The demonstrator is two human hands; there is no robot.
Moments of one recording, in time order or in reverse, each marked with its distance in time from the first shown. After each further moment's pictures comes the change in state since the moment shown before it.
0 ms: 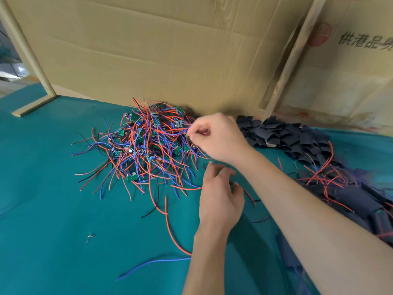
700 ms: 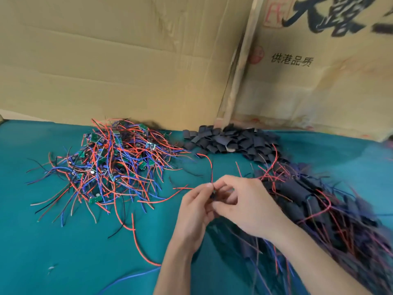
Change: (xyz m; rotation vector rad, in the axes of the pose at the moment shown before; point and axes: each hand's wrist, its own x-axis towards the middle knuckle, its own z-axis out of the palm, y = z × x) left_hand -0.015 0.028 0.003 -1.172 -0.318 -0.494; right_hand -0.149 0.040 -0.070 0.003 -0.054 0.232
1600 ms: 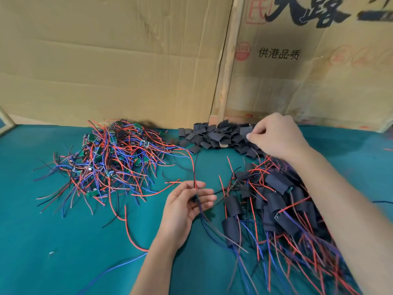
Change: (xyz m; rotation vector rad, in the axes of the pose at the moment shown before) left_hand -0.010 -0.006 0.001 -0.003 0.070 0.039; right_hand 0.071 0.051 -0.110 -0.340 0.259 0.156
